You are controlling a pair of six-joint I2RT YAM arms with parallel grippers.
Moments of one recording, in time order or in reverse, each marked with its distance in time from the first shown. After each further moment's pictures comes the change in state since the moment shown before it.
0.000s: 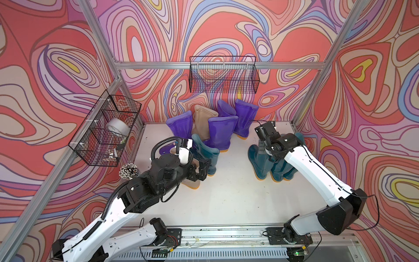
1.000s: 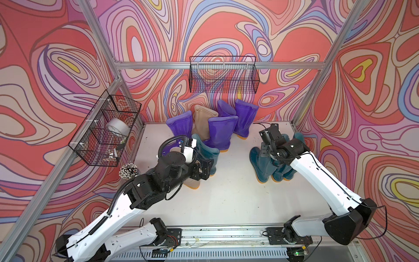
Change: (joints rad) left arm 0.000 0.048 0.004 0.001 0.007 -0.001; right arm 0.000 -0.089 -0.074 0.039 -0.026 -0.028
